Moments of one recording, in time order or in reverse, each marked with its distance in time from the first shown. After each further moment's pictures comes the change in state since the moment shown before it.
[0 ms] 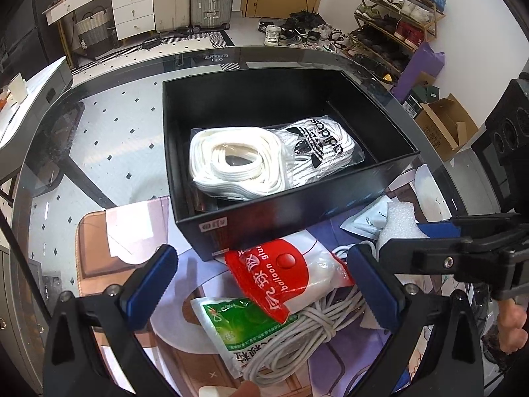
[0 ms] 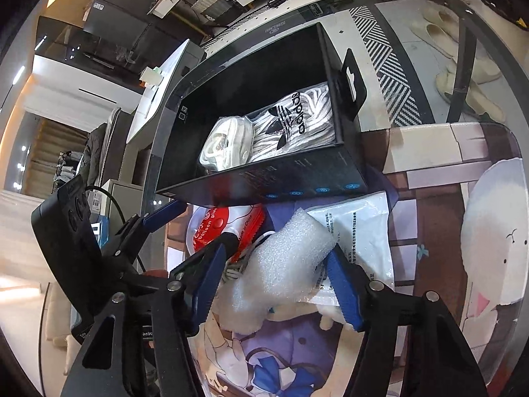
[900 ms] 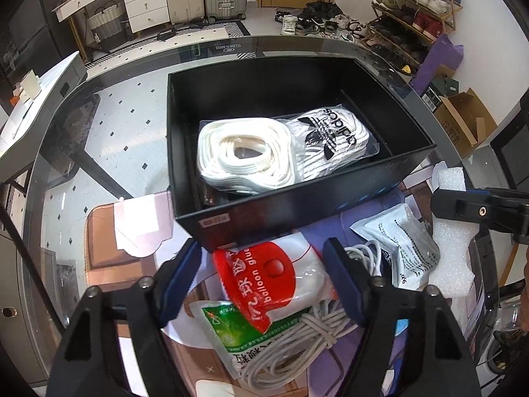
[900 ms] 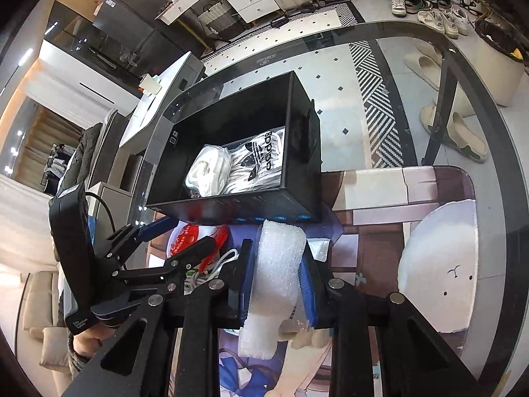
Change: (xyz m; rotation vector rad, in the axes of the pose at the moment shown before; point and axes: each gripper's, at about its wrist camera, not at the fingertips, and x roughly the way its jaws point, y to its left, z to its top) left arm 0.008 -0.009 0.004 -0.023 0.055 0.103; right arm -0.036 -0.019 0.009 -0.083 -0.090 -0.070
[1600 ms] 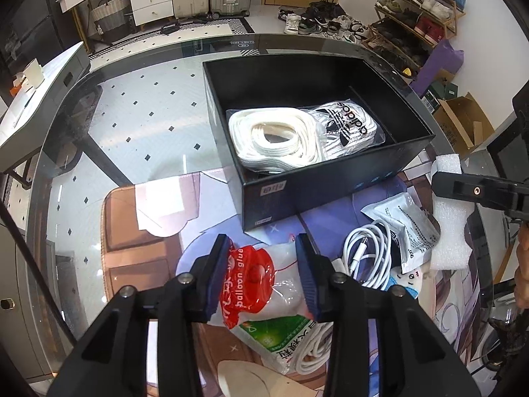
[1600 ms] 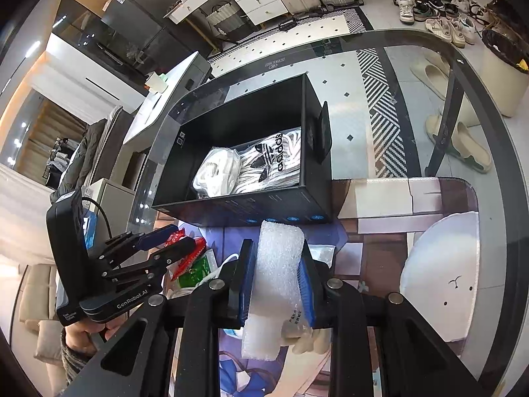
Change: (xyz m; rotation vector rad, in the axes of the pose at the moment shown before) left arm -0.017 0.025 -0.014 -0.020 0.004 -0.025; right arm -0.002 0.006 0.002 -0.034 -0.018 0.008
